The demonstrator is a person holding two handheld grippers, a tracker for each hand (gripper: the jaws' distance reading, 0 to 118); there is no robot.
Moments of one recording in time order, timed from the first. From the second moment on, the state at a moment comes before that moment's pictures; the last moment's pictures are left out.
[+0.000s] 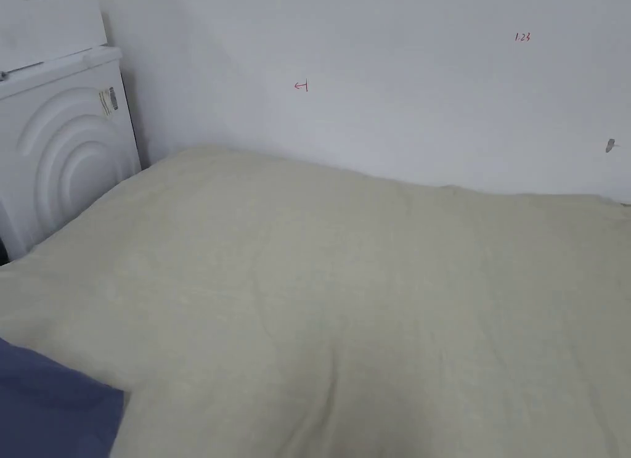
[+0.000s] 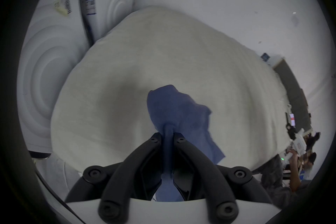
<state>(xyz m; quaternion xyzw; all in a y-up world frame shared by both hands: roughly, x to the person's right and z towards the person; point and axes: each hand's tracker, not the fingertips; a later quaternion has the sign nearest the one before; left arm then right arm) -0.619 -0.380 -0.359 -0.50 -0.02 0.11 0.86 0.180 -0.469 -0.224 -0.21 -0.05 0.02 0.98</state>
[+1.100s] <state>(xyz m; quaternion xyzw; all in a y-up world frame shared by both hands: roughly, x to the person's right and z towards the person) -0.310 -0.361 -0.325 -0.20 0.00 0.00 0.98 0.211 -0.447 -0.252 -0.19 -0.08 -0.01 0.98</state>
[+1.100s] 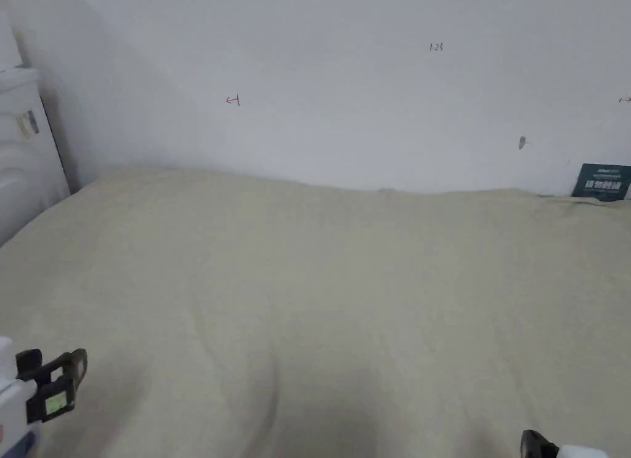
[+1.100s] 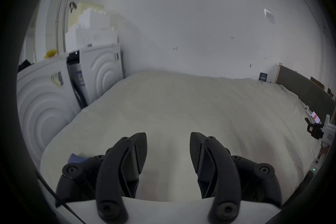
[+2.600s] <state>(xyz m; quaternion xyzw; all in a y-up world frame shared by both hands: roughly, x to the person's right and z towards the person) -0.132 -0.374 -0.332 -0.08 -0.04 -0.01 1.00 0.235 -0.394 -0.274 -0.11 -0.09 0.01 0.99</state>
